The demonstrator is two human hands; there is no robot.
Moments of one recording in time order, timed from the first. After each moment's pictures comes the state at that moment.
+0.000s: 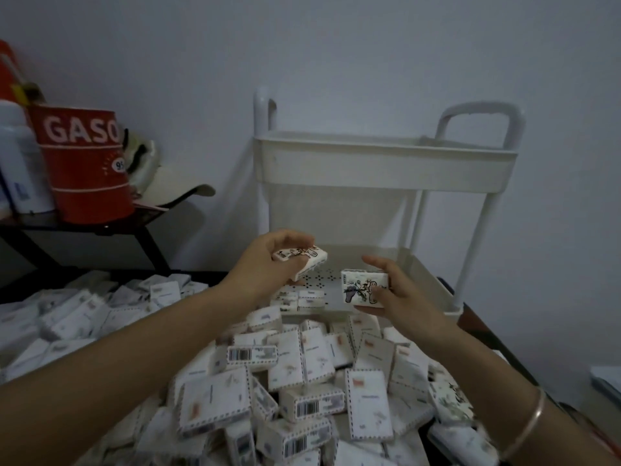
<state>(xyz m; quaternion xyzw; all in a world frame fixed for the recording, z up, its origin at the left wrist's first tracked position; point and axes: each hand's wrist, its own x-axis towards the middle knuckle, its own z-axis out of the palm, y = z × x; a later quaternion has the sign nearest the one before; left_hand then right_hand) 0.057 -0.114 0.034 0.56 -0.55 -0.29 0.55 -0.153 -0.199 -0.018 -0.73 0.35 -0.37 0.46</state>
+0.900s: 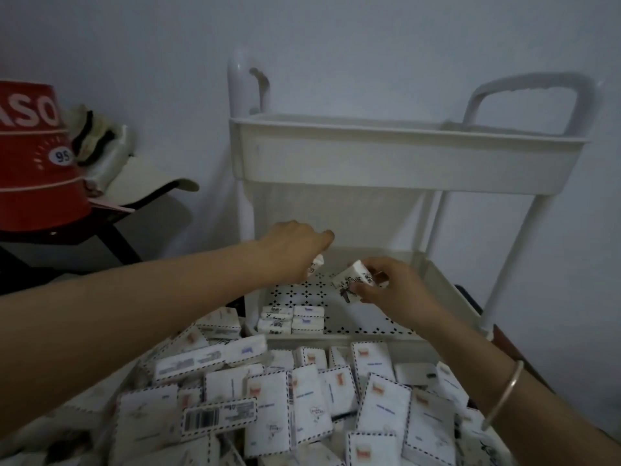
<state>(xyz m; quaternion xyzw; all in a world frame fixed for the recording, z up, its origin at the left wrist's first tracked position) 0.072 -0.237 0.042 0.62 -0.76 0.18 -0.04 -0.125 -0.278 -0.014 -0.81 0.40 -0.31 0.29</state>
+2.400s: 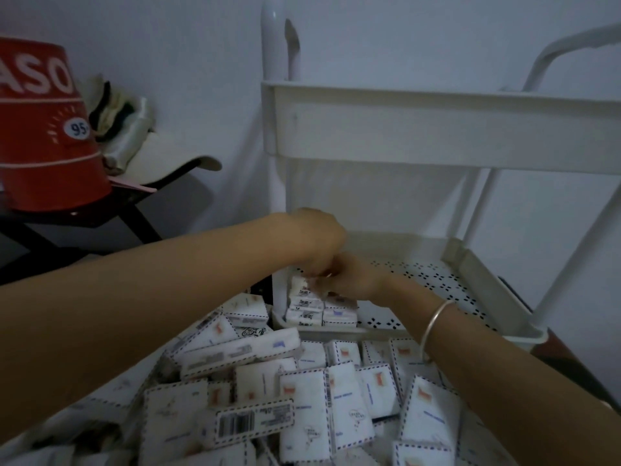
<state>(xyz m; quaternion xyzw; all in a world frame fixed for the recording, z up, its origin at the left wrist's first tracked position) 0.075 -0.239 0.049 0.63 -0.75 0.09 -0.19 -0.024 -0.294 -0.026 -0.85 0.34 -0.08 0.40</state>
